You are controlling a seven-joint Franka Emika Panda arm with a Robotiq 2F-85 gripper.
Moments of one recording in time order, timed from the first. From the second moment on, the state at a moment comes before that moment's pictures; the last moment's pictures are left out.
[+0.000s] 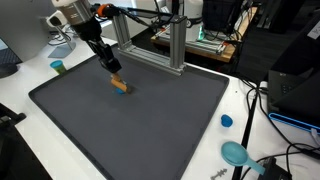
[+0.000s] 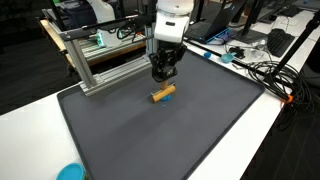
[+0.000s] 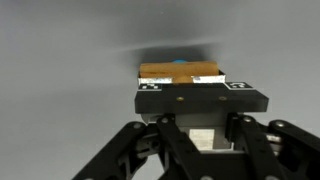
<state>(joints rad) -0.08 0.50 -0.06 -1.66 0.05 2.03 -0.02</state>
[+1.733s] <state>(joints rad) -0.06 0.53 -0.05 -1.62 0.01 2.03 -0.02</state>
